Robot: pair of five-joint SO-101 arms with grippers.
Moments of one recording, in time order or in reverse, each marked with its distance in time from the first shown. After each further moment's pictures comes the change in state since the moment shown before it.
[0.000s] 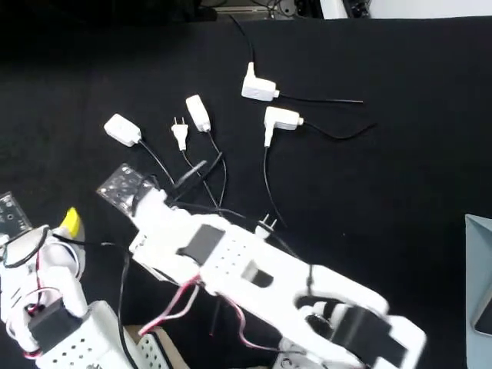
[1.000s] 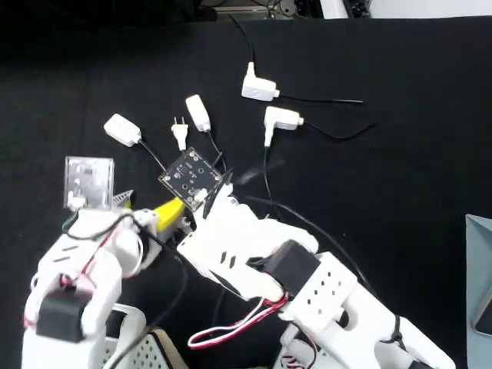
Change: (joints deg) left arm 49.2 9.4 -20.4 4.1 9.1; right arm 8.1 -36.7 8.3 15.1 3.4
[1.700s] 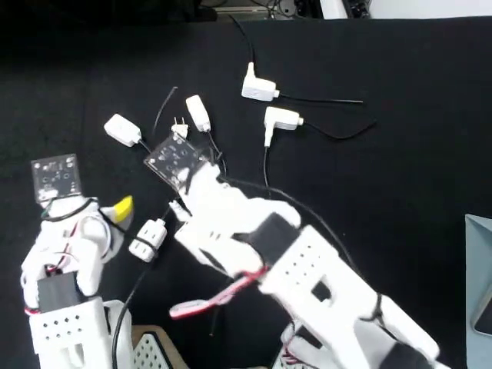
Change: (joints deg) left arm -24.1 5.4 13.3 -9.5 -9.0; right arm 1.9 9.8 -8.4 4.9 2.0
